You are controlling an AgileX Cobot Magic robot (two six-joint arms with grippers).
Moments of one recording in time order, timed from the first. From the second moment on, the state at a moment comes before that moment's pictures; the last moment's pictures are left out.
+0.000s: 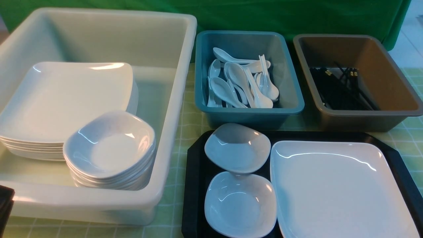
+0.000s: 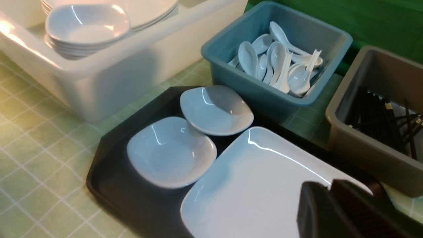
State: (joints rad) right arm 0.35 0.29 -0.81 0.25 0.97 -0.28; left arm 0.03 -0.01 0.01 -0.82 0.06 -0.45
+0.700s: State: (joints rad) right arm 0.35 0.29 -0.81 0.25 0.92 -0.28; left arm 0.03 -0.01 -0.08 -0.94 0.41 -0.37
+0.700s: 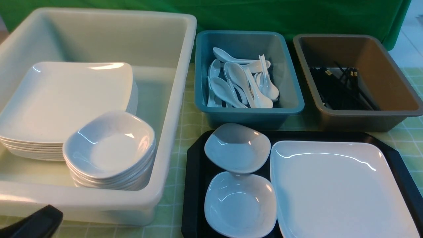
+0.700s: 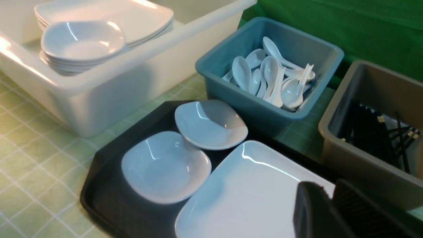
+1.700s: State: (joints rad) right arm 0.35 0.29 -0.81 0.25 0.87 -0.31; left arm -0.72 1.04 -0.87 -0.50 1.08 -0.30
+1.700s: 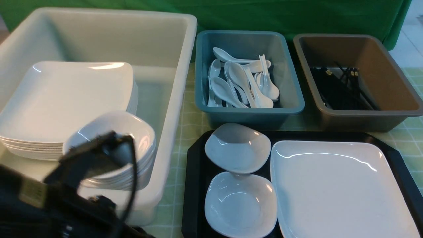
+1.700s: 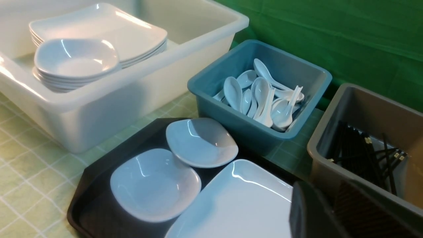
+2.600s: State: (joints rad) right arm 0.35 0.29 -0.81 0.25 0.89 -0.31; left arm -1.06 1.79 -1.28 0.15 0.82 0.25
